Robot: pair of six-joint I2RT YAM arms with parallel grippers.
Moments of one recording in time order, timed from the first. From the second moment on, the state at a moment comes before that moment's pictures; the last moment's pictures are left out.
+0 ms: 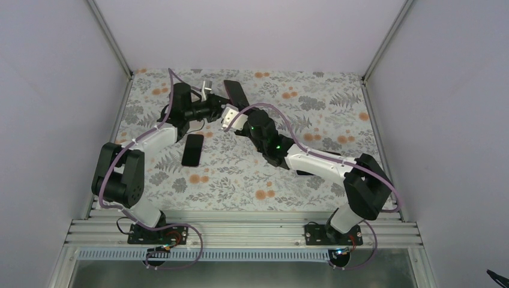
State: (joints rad) left arm -0.28 1.61 1.01 0.33 0.86 -1.09; right arm 0.88 1.59 1.06 0.32 0.41 -0.79
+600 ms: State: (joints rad) left arm -0.31 1.61 1.01 0.28 0.87 -1.08; right arm 0.88 1.53 1.08 0.16 0.42 -0.72
